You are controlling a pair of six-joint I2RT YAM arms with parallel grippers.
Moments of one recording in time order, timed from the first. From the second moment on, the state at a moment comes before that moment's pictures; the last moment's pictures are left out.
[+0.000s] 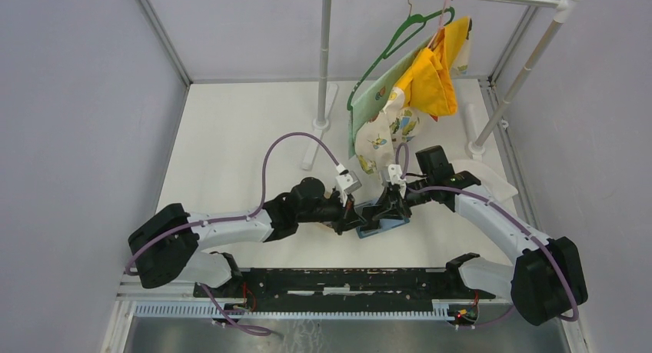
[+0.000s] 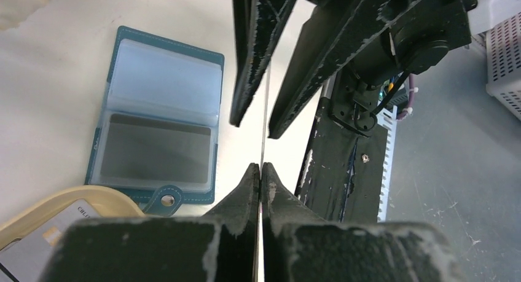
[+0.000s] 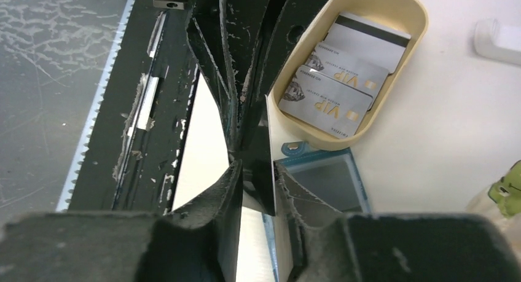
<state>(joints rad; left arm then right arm) -1.01 1.35 0.60 0.39 0.35 -0.32 0.39 1.16 0.70 -0.56 -1.15 -0.87</state>
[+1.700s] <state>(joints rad) -1.23 1.45 0.56 0.46 -0.21 -0.56 0.16 1.33 0.74 -0.63 -0.97 -0.72</state>
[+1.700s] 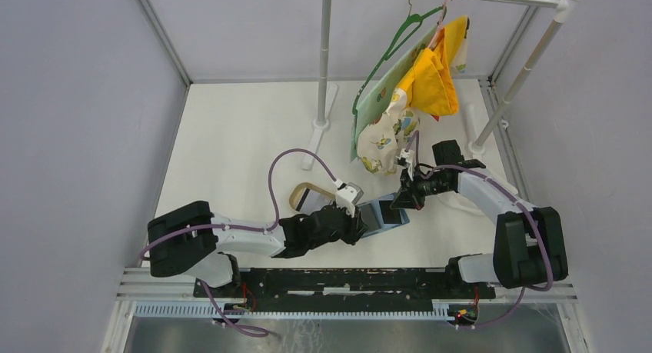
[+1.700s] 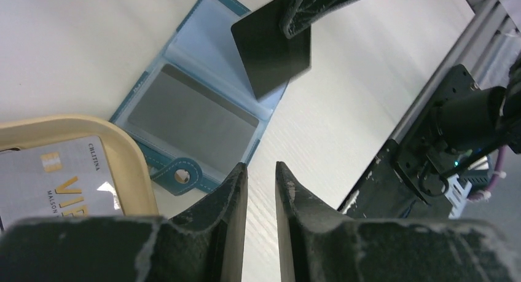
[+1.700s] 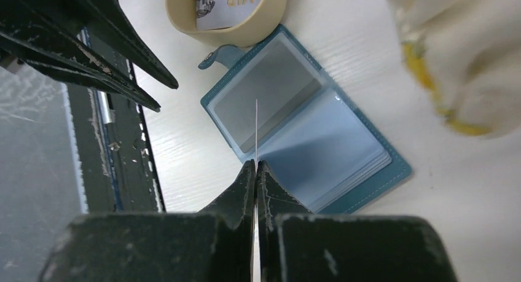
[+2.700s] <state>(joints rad) -1.27 1.69 0.76 0.19 -0.54 -0.66 0.12 1.63 0.82 -0.51 -1.03 -0.42</state>
